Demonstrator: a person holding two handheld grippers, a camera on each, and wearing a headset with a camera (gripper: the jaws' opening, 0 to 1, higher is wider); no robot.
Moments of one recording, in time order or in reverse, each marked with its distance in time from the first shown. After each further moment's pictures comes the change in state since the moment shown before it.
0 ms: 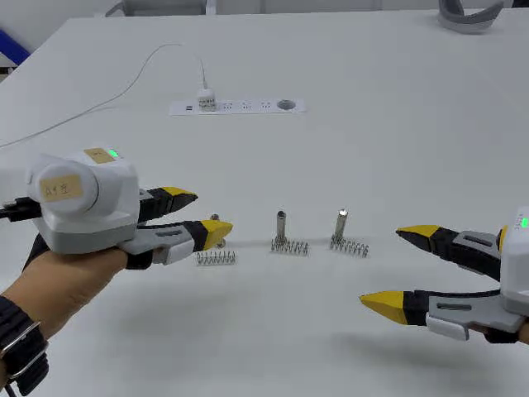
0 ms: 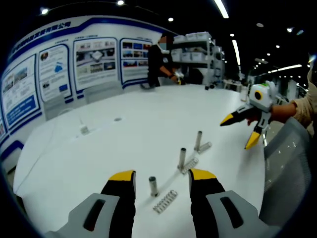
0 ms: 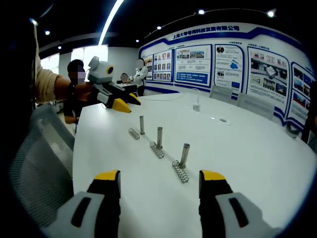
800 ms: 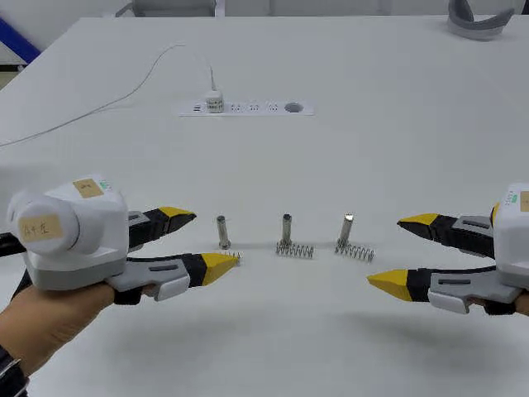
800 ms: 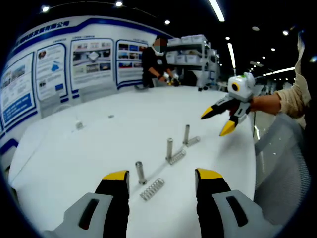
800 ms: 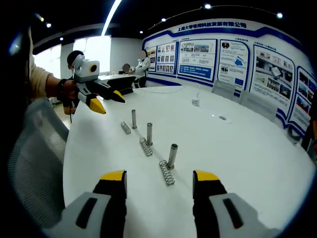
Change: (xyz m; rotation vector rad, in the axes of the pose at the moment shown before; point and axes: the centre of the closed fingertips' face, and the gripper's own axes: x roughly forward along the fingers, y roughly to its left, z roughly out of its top) left arm -0.015 -0.020 -0.021 -0.011 -0.016 -0.052; right arm 0.013 -0.028 -0.001 -0.045 0.084 0.014
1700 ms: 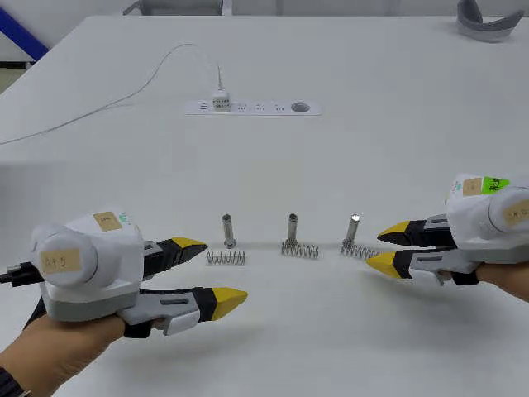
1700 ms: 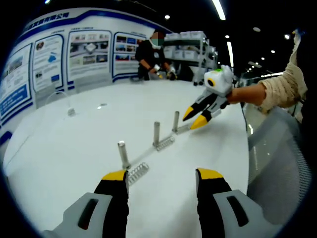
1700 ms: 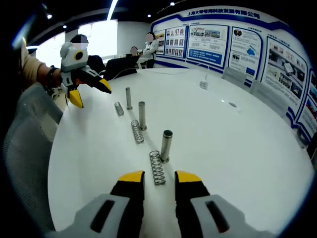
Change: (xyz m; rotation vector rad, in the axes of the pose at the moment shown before) left arm 0.003 -0.024 -0.031 -0.039 0.049 -0.049; right arm 0.039 -0.015 -0.027 -0.044 0.153 0.075
